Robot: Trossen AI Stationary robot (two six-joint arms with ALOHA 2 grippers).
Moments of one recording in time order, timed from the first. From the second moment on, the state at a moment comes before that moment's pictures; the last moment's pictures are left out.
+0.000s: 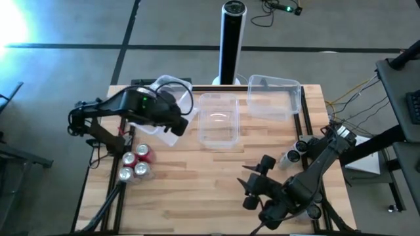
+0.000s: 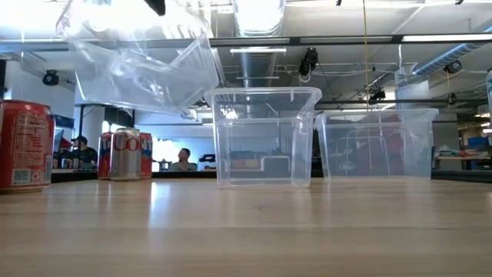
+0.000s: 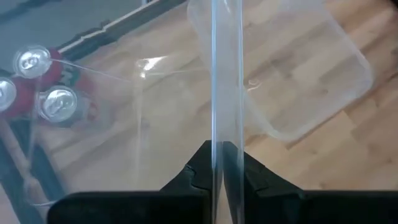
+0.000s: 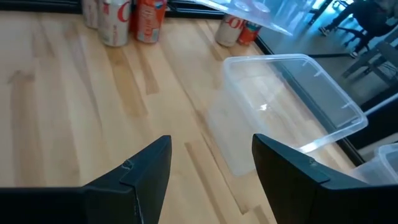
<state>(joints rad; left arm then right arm) -0.06 1.52 1.87 -1.57 -0.45 -1.02 0.76 1.79 1.67 -1.17 0.97 0.89</state>
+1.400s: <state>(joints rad) 0.09 1.83 1.67 -1.48 -0.41 -1.37 1.04 1.93 1.67 -1.10 0.94 1.12</state>
